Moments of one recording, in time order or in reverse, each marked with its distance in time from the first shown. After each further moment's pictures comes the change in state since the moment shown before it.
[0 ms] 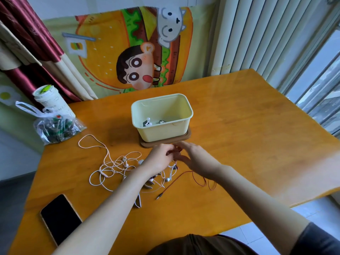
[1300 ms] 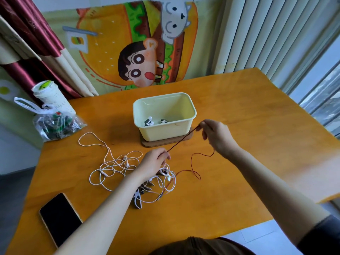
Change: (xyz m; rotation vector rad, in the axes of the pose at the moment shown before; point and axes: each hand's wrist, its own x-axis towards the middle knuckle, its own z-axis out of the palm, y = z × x) left_hand -0.001 -0.037 -0.004 -0.122 -0.005 -0.154; right_hand 0.027 0.017 -0.052 0.173 0.349 0.255
